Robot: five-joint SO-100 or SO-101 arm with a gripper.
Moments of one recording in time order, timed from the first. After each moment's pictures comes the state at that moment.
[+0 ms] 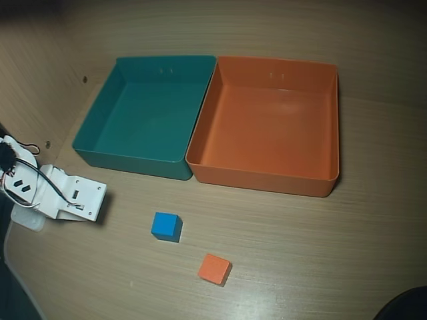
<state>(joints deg) -0.1 192.0 178.1 75.9 -86.5</state>
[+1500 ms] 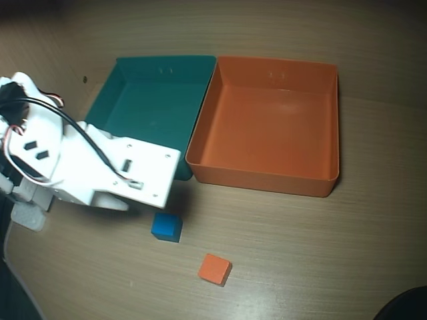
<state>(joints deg) 0.1 95.5 83.5 76.5 -86.5</state>
